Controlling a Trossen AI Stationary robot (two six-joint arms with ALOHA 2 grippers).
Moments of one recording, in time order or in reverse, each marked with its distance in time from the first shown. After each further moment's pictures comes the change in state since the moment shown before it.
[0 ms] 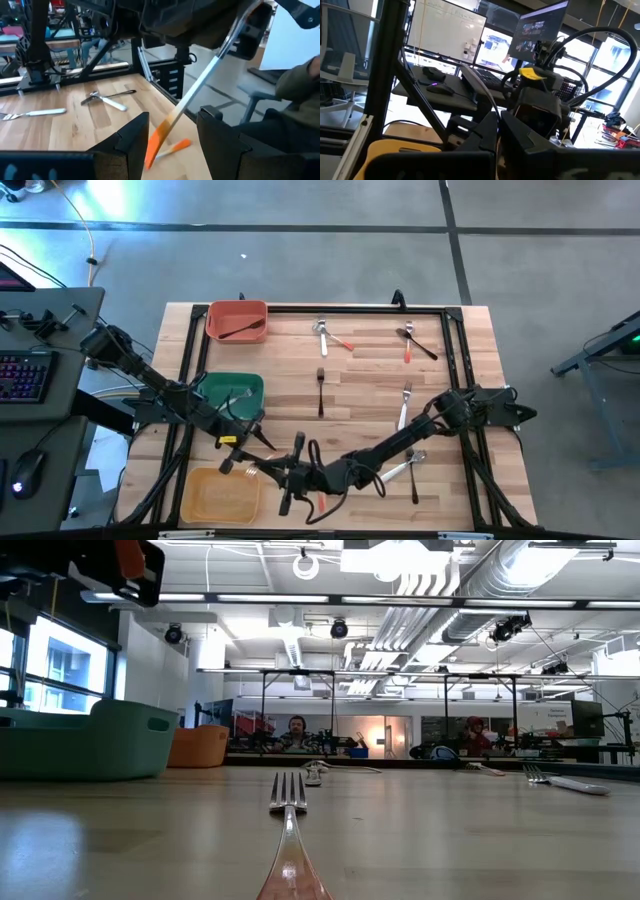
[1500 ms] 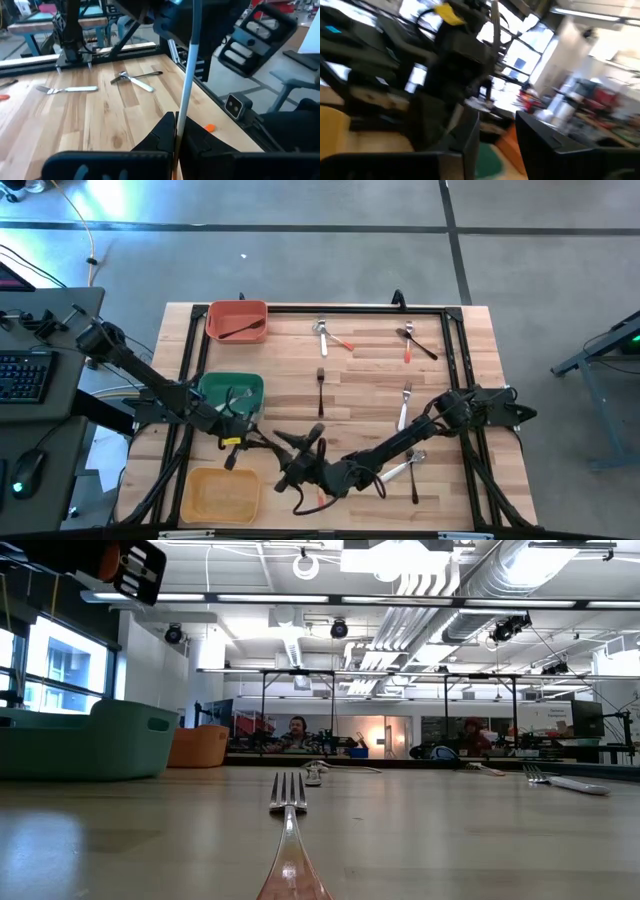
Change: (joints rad) left arm -0.012 -0.140 0.079 -0.344 -0.155 -0.033; right arm 0.019 0.001 -0.001 0.004 0.455 -0.208
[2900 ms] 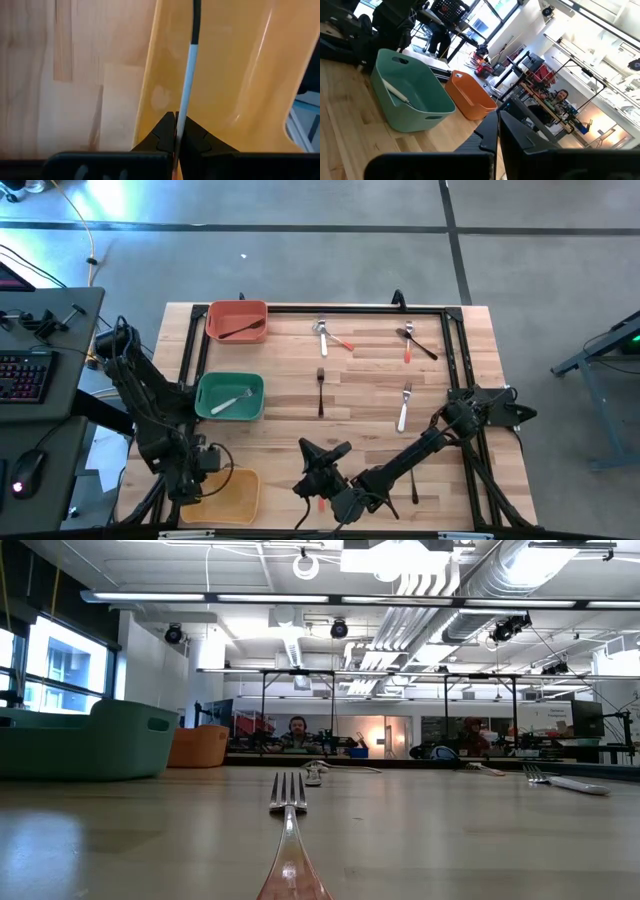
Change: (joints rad) left arm -0.529 0.261 0.438 -1.288 0.221 -1.217; right arm 0.103 -0.002 0.000 -0.178 0.405 -0.070
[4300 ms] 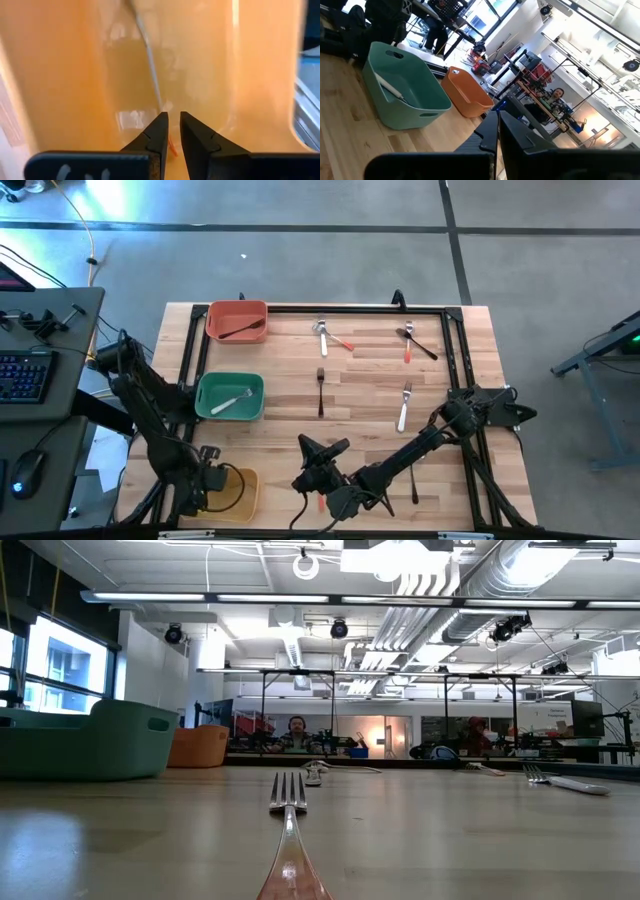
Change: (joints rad) left arm 0.019 0.133 -0.002 0.168 0.032 0.365; right arm -0.019 0.000 -0.003 -0.051 0.000 0.029
